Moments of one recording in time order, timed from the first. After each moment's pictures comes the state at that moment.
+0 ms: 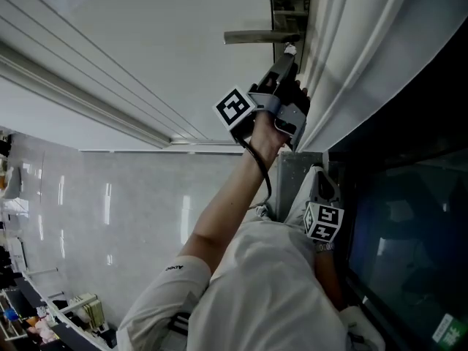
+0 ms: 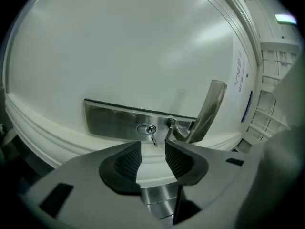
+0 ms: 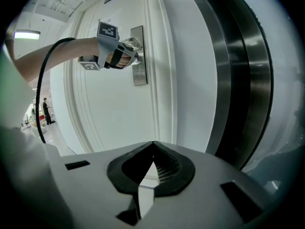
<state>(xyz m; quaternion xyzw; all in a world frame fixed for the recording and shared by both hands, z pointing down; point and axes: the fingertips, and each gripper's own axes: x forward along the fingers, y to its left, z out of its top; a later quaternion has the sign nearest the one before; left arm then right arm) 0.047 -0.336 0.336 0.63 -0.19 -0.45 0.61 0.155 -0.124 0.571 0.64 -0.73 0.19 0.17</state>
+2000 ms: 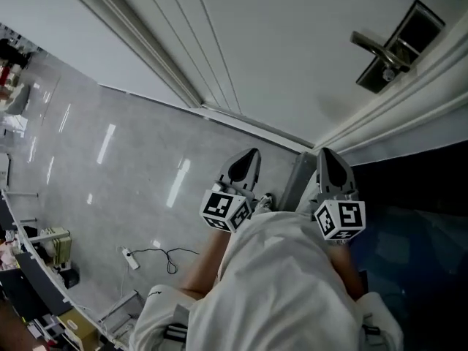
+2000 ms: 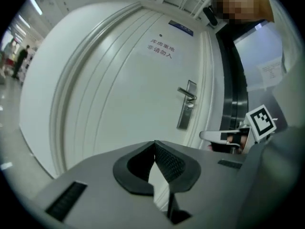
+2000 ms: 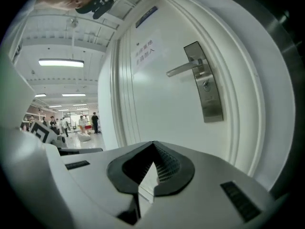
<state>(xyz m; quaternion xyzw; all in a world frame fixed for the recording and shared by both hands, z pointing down) -0.175 -0.105 0.465 0.77 -0.61 -0.06 0.18 -0.024 -0.158 0.429 0.43 -0.89 0.11 0.06</state>
